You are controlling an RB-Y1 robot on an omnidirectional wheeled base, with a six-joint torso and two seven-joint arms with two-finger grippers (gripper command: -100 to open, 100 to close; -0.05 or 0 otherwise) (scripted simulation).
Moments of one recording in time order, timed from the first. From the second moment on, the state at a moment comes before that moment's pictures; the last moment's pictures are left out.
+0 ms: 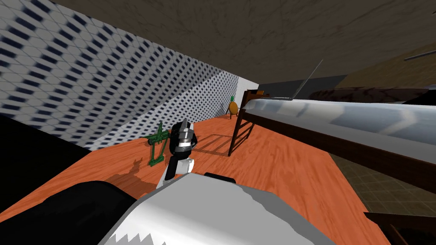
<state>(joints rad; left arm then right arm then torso) 0.49 -0.02 -0.04 -2.35 0.11 -0.38 -0.16 -0.01 -2.32 -0.27 -0.94 1.00 -0.71 0.39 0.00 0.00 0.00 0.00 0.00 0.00</state>
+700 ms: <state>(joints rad) 0.49 -0.02 -0.04 -2.35 0.11 -0.38 -0.16 0.00 -2.47 -0.20 -0.88 1.09 -0.70 0.39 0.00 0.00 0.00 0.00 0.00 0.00</state>
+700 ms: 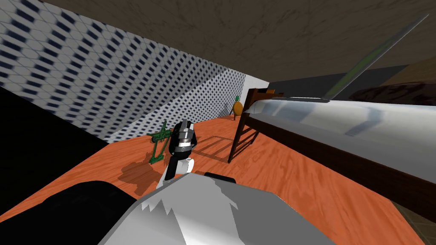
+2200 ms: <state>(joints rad) 0.49 -0.02 -0.04 -2.35 0.11 -0.38 -0.16 0.03 -2.68 -0.20 -0.95 1.16 -0.85 0.43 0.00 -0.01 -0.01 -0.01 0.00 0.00</state>
